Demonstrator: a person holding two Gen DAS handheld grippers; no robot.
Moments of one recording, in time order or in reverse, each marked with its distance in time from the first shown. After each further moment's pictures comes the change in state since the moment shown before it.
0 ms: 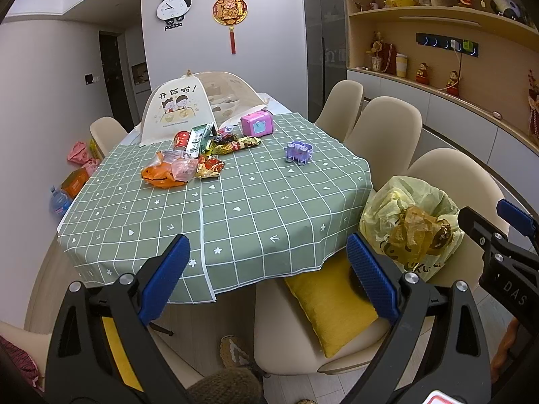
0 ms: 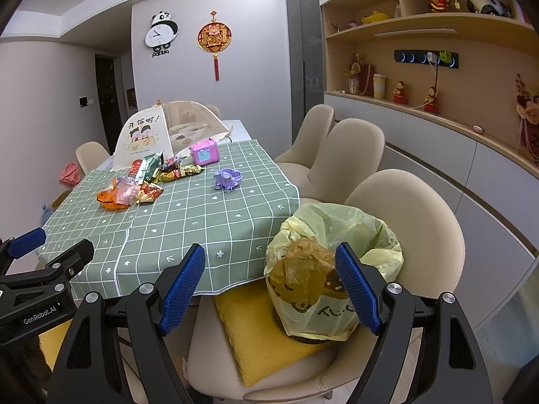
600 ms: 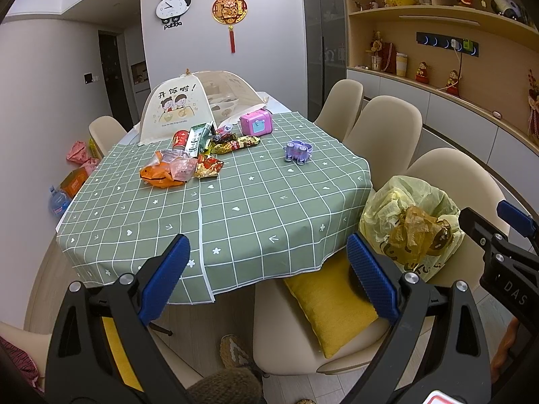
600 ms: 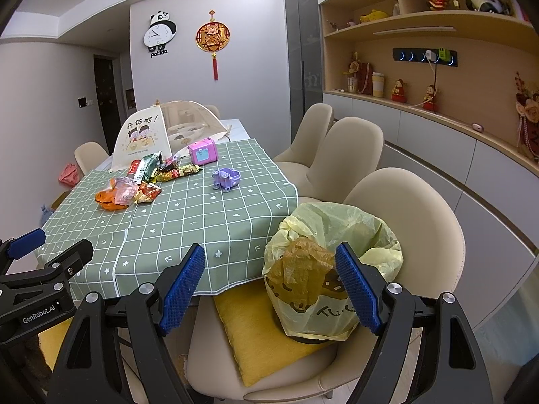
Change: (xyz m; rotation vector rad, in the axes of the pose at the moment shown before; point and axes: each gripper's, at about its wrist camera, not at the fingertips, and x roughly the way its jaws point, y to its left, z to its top) left arm 0.000 -0.001 0.001 0.002 0.004 -0.002; right arm 0.000 -0.002 0.000 0.004 0.002 0.000
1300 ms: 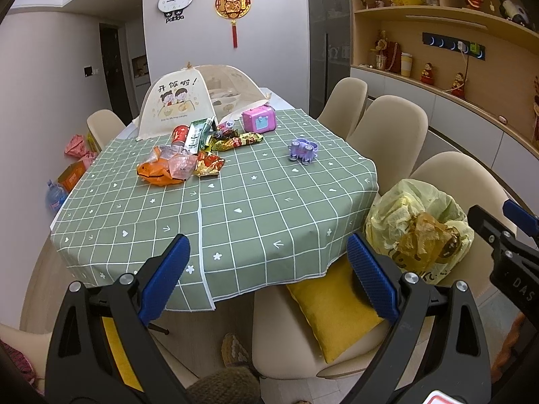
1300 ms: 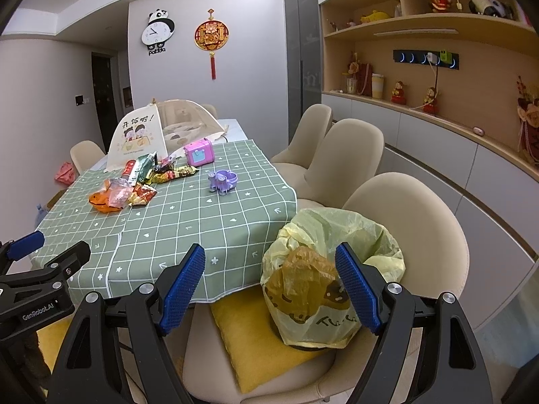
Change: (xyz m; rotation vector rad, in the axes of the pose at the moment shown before) left arm 0.026 0.014 0.011 -0.026 0.025 -0.010; right arm 0.020 0.004 0.011 -0.010 -0.002 -0.015
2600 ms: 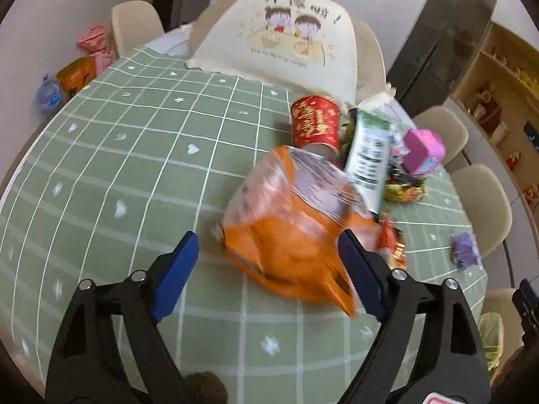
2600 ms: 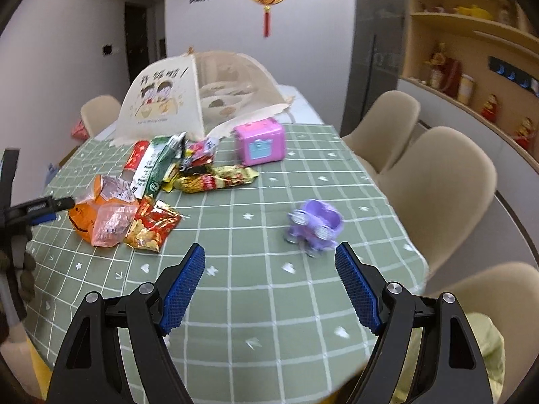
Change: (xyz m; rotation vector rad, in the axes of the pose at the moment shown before) left arm 0.335 0.338 0.101 -0.388 0.264 -0.044; right arm 0.277 0.180 0.118 -0.192 0.191 0.136
